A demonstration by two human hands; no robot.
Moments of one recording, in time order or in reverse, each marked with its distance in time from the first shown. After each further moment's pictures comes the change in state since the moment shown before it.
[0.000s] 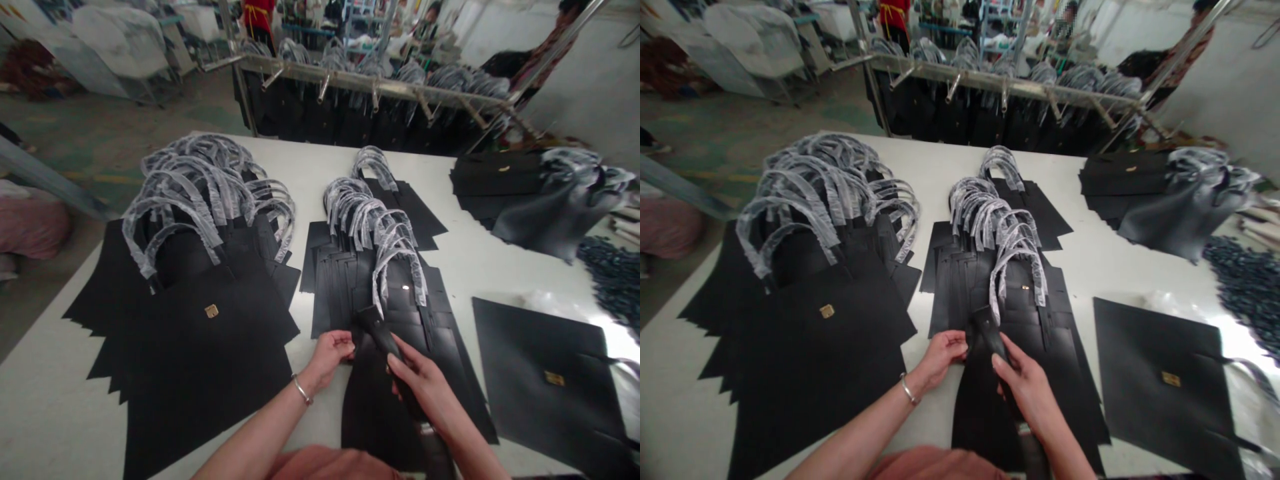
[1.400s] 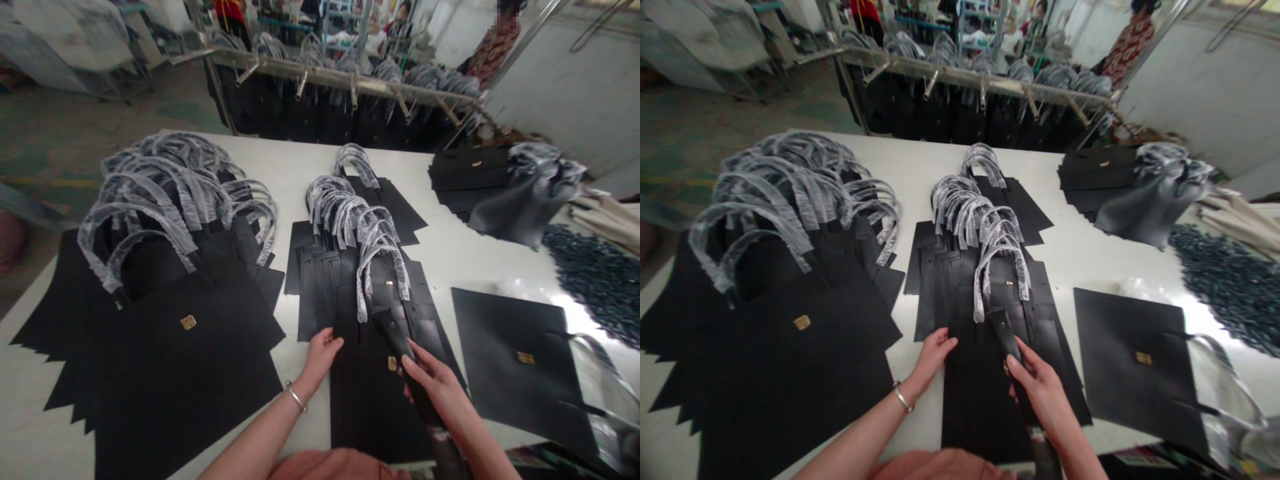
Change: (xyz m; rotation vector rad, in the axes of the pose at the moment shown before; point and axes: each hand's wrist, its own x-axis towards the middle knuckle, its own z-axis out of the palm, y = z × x) left_hand 0.011 -0.011 0.007 0.383 0.116 0.138; right_hand -0.005 0.021 -0.034 0.116 0.184 0.021
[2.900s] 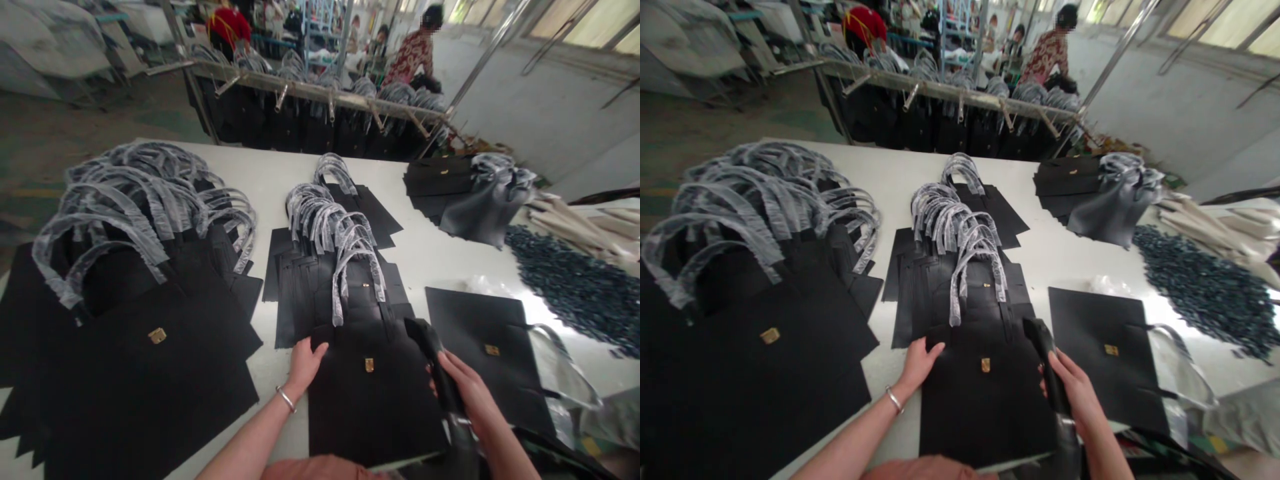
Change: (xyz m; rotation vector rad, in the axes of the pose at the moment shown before) left_hand 0.011 -0.014 0.013 0.527 0.068 0.101; right_hand 0.016 0.028 -0.112 0.235 0.253 0.018
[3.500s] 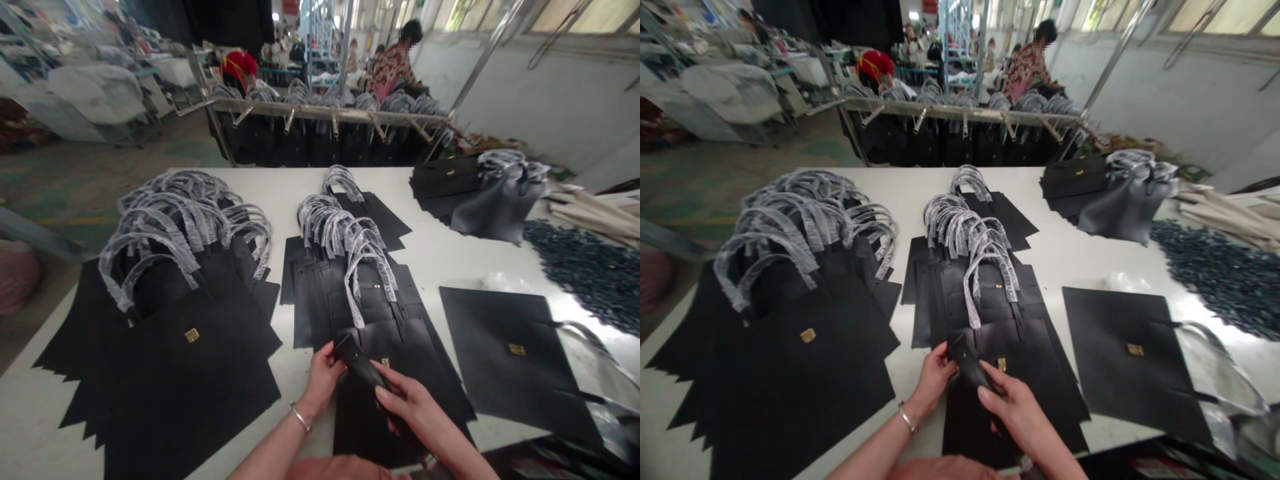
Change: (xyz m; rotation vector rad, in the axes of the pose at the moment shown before) left_hand -0.046 0.032 -0.009 -0.796 -0.157 0.038; right_hand -0.077 0.017 0.099 -0.219 -0.584 -0.017
